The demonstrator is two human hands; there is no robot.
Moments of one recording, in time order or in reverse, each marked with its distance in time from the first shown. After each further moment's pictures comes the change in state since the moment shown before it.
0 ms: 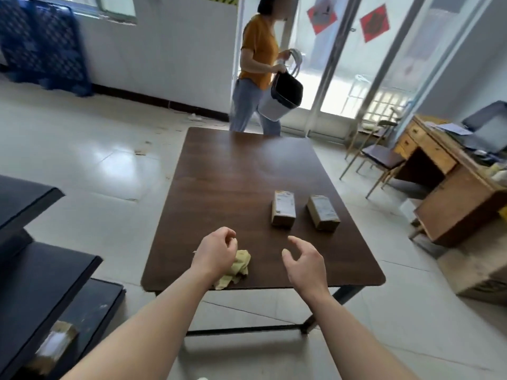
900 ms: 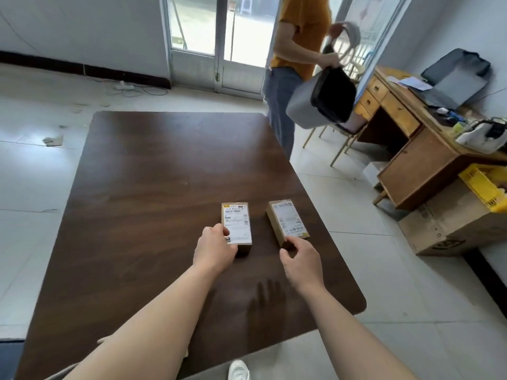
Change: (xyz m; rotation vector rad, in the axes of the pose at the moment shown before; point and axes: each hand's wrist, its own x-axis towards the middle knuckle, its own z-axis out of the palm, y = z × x) left_hand 0.232 0.083 0.162 0.123 -0.269 -0.112; right_hand 0.229 0.109 -0.025 -0.095 0.067 0.277
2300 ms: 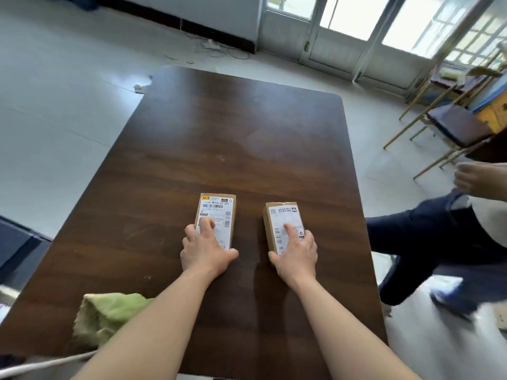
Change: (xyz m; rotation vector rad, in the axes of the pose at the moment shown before) left_hand 0.053 -0.028 0.060 0.088 0.252 -0.435; right_hand 0.134 0.032 0.082 -0.385 -0.348 -0.146
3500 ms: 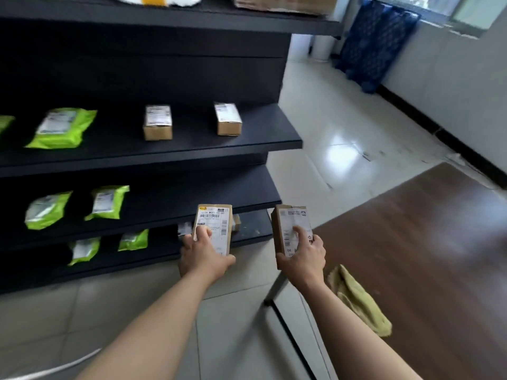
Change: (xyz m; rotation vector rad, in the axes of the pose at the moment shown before) left_hand -0.266 -0.441 -0.188 -0.338 0.537 -0.808; right_hand -0.361 -0.295 0.161 -0.098 -0.331 -0.847
